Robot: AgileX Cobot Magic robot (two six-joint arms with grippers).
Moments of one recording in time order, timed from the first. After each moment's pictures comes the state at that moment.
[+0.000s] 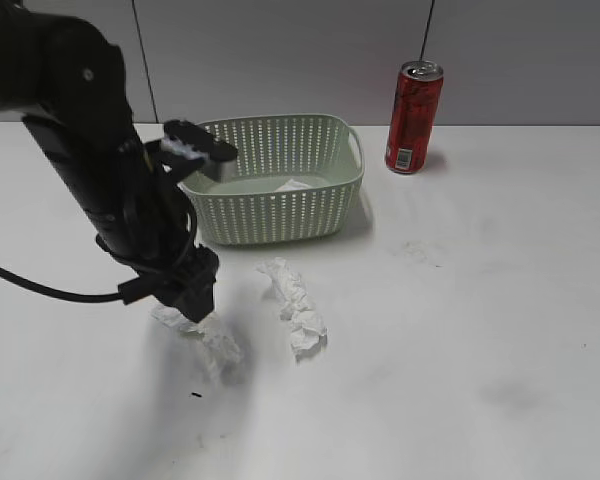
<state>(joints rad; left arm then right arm) -0.61 1.83 -1.16 -0.26 0.85 0.35 0.03 0.89 -0.83 0.19 1.08 -0.23</state>
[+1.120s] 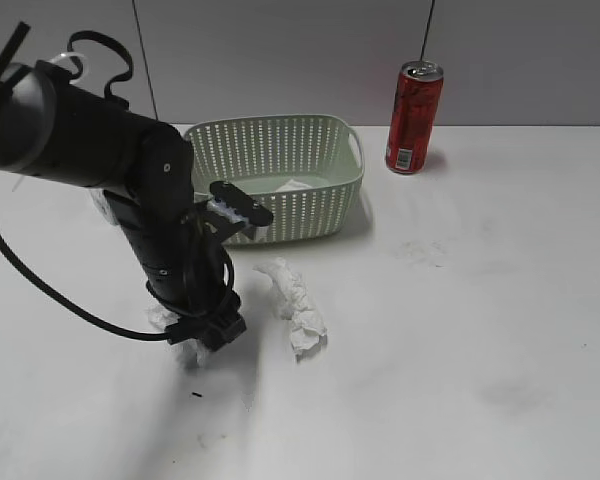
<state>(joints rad) -0.65 2.01 -1.17 -0.23 0.70 0.35 0.03 0.17 -0.62 0.08 1.09 -0.23</state>
